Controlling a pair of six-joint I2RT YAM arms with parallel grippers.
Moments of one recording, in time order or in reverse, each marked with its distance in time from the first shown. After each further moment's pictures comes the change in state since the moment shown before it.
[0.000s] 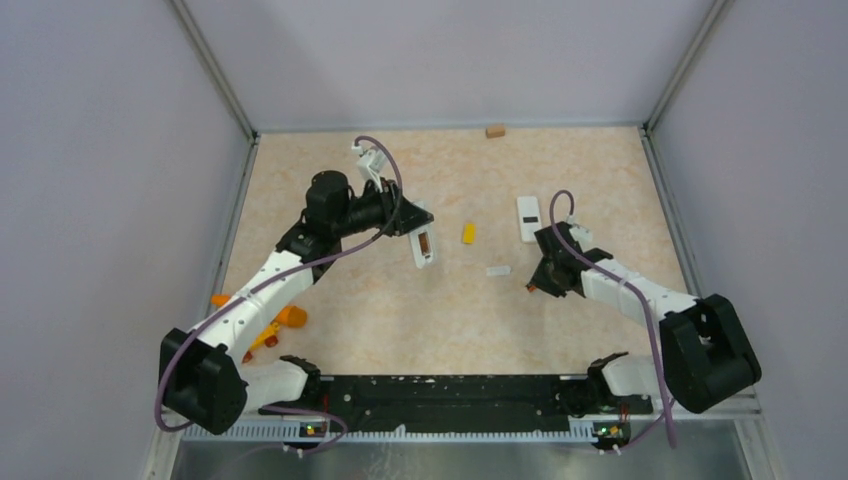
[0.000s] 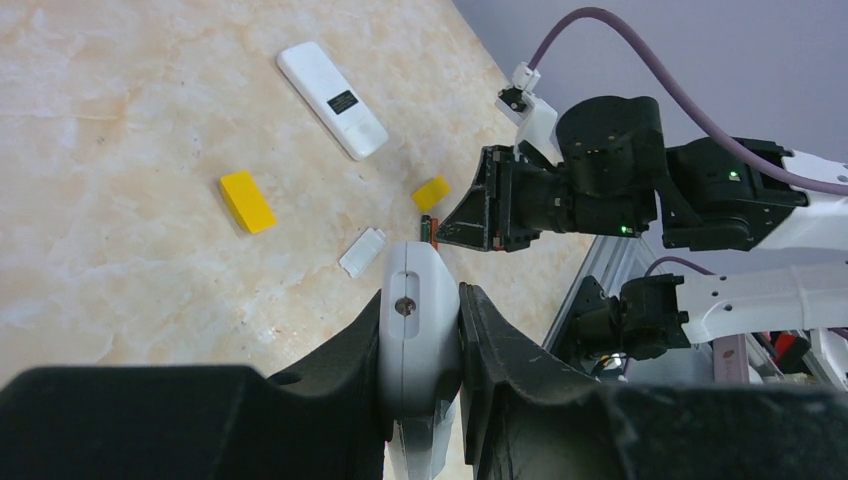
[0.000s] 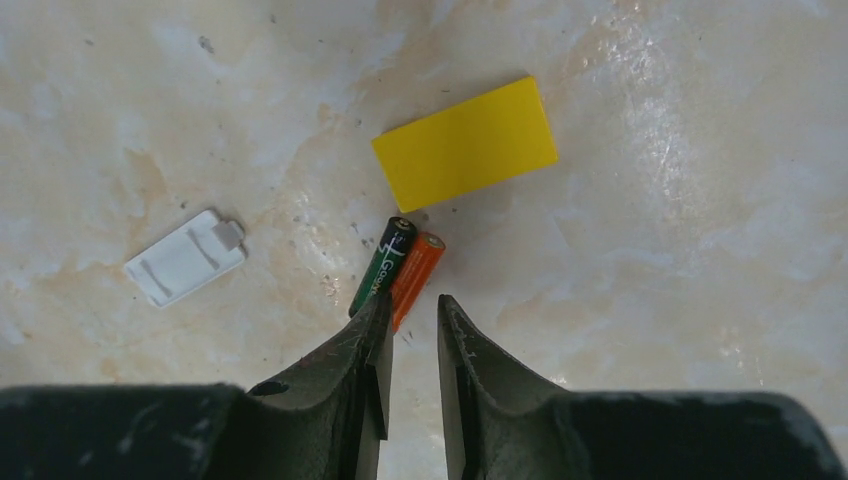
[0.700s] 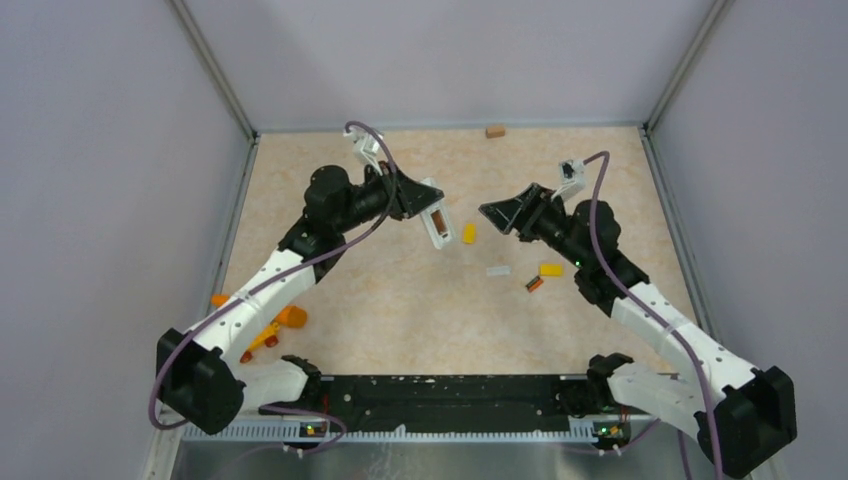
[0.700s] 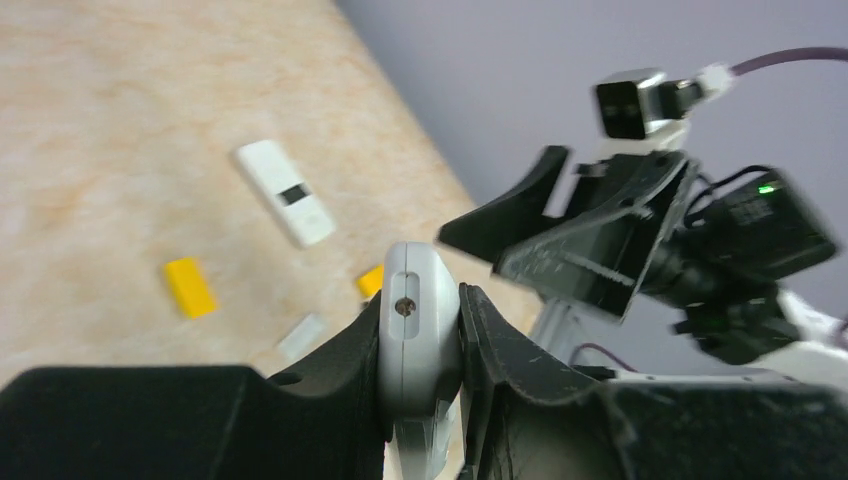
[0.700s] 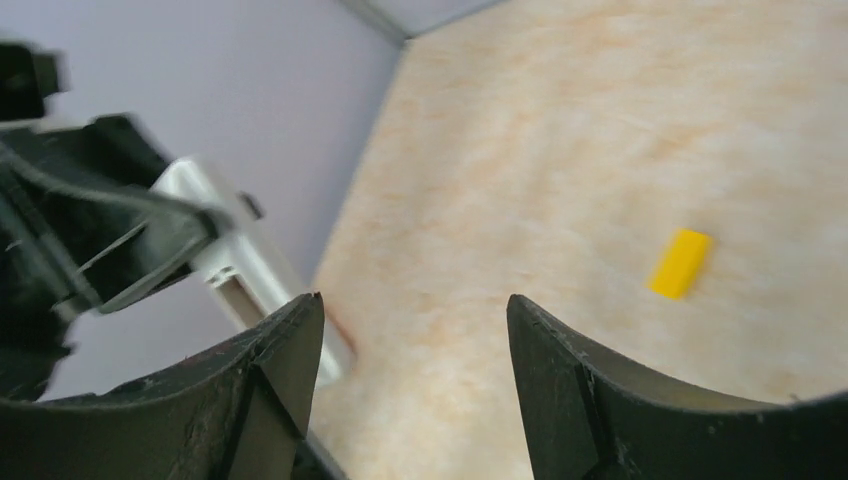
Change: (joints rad) left arm -0.089 0.024 0.072 0.174 -0.103 -0.226; right arm 0.074 -0.298 0.032 0.739 -0.491 -0.033
